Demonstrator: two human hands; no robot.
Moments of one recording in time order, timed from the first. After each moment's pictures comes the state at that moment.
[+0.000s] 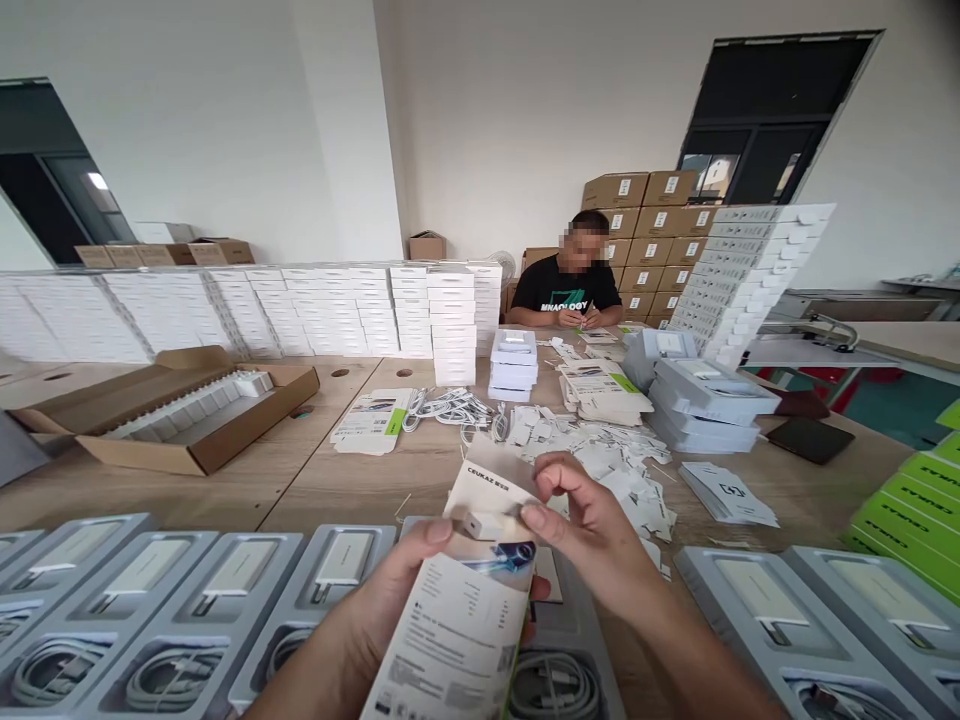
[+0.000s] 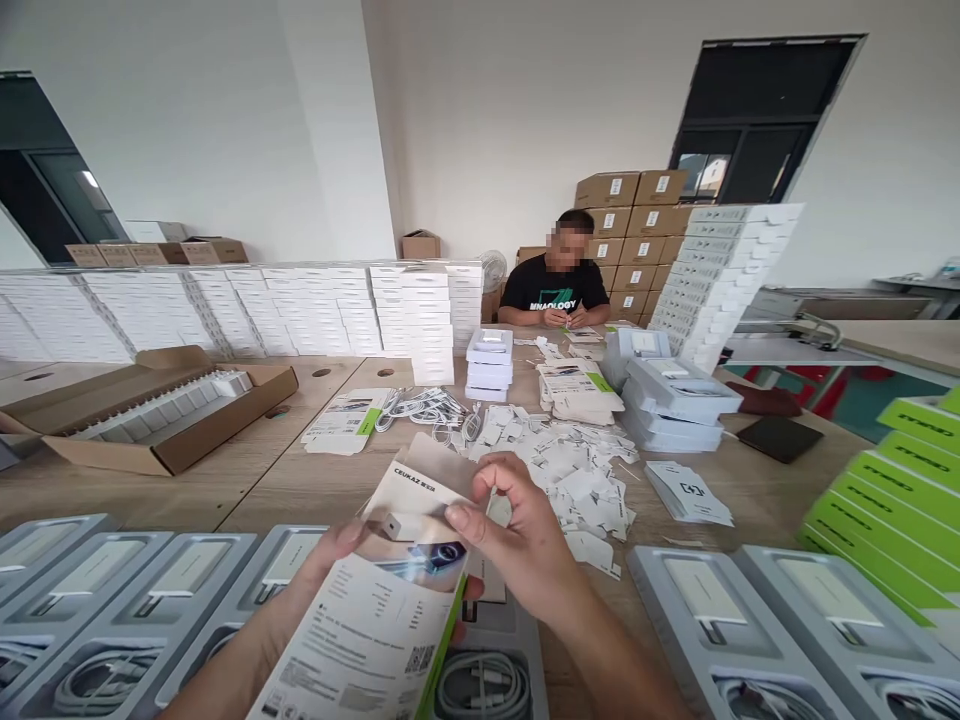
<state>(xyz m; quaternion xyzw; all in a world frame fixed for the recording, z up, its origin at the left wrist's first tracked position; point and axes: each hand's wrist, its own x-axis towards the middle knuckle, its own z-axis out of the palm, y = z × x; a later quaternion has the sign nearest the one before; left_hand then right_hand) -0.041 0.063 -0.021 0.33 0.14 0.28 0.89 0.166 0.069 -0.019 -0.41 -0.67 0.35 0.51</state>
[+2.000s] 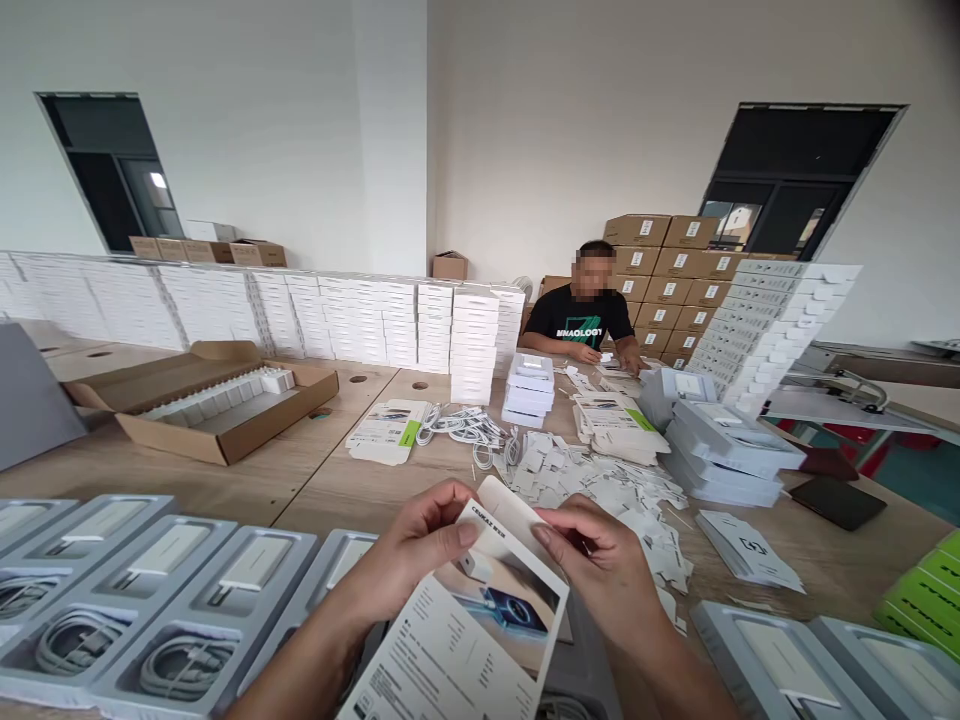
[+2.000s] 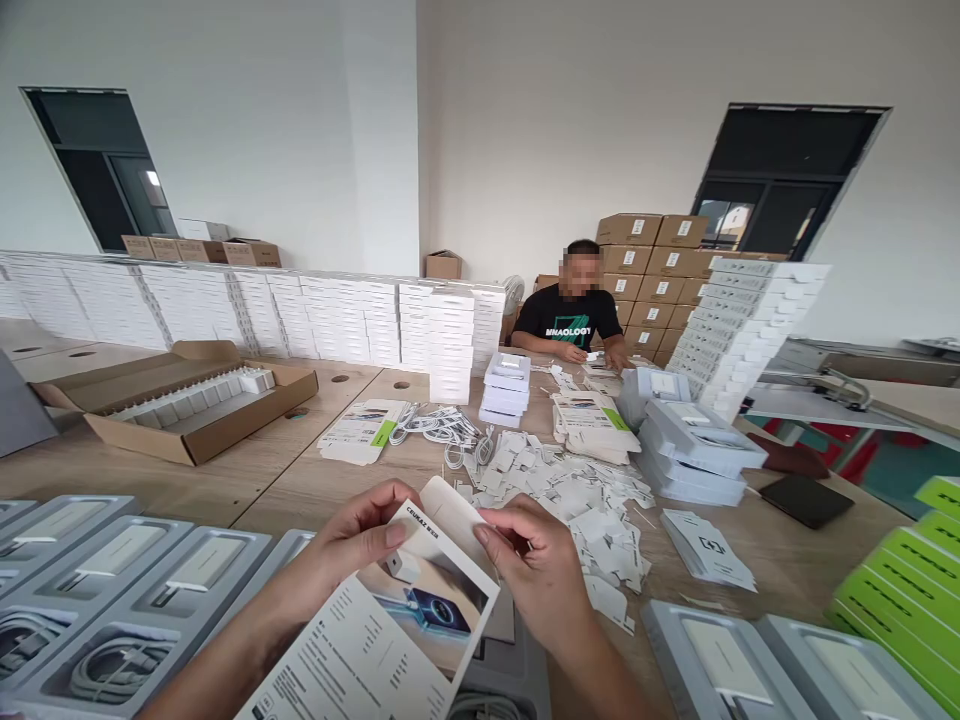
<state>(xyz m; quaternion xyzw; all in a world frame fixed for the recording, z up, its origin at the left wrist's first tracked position) -0.062 0.078 -0.004 0.57 0.28 0.42 0.66 0.166 0.082 -0.037 -0.42 -0.69 0.27 0.52</state>
